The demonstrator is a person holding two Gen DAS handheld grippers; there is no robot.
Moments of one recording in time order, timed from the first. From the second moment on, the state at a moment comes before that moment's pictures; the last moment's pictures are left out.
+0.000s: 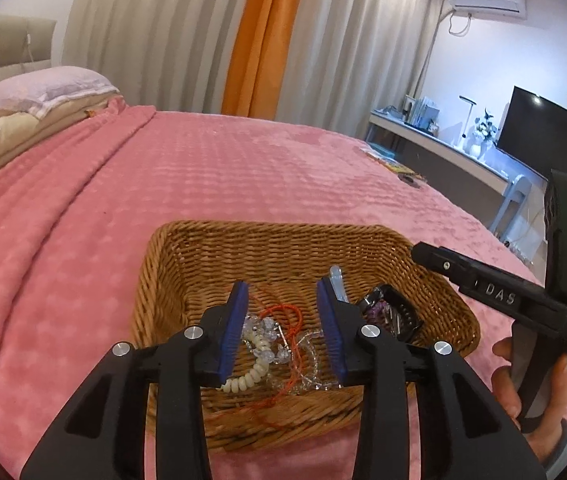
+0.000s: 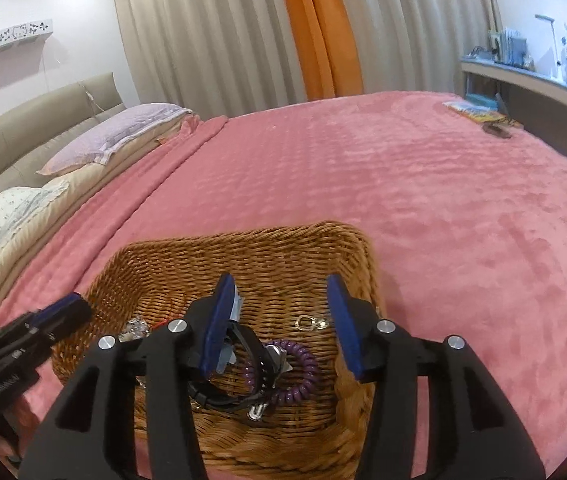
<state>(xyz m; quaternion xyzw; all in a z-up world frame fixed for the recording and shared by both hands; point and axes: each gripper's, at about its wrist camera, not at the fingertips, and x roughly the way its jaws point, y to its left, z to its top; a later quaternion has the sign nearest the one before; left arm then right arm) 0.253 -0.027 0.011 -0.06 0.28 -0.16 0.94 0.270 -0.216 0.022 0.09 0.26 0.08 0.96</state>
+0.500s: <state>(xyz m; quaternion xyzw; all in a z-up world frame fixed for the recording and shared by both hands) 0.143 -0.013 0.001 -0.10 0.27 -0.15 0.95 0.144 -0.174 -0.008 0.06 0.30 0.10 0.95</state>
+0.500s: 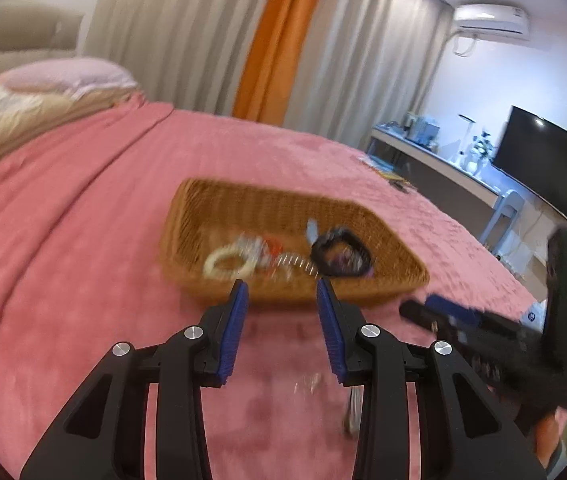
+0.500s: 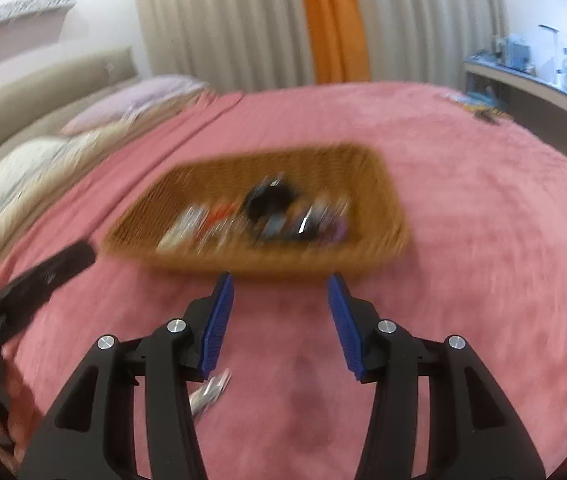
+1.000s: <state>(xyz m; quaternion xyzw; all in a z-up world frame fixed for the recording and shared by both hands) 0.099 0.021 -0.027 -0.11 0.33 -0.09 0.93 0.105 -0.097 -0.044 -0.01 0.39 0.12 0.91</state>
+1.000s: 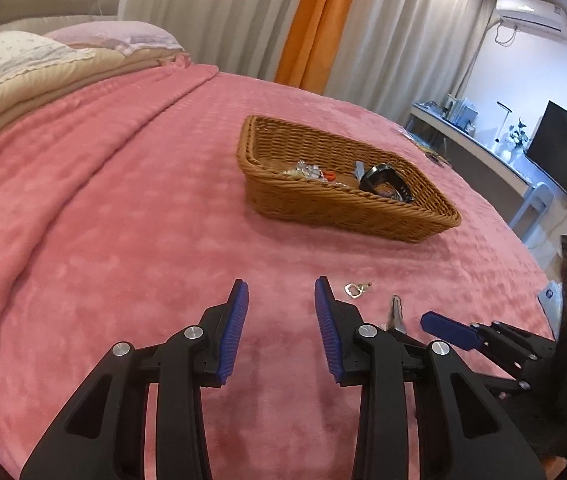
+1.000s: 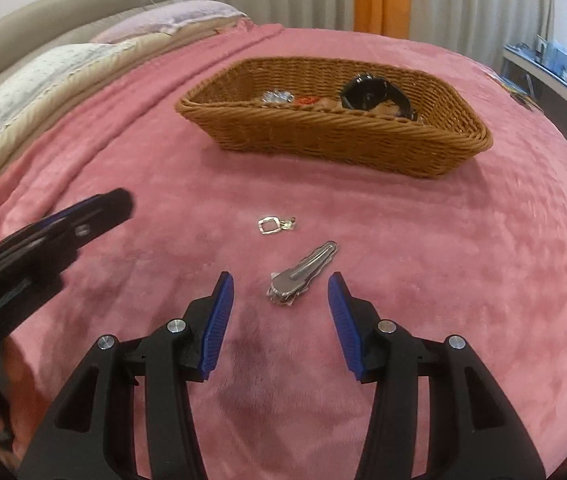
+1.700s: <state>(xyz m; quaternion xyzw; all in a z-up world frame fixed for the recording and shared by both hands) 0.155 -0.053 -0.053 0.03 0.41 -0.23 0.88 0.162 -0.157 -0.051 -0.03 0.42 0.10 0.90</state>
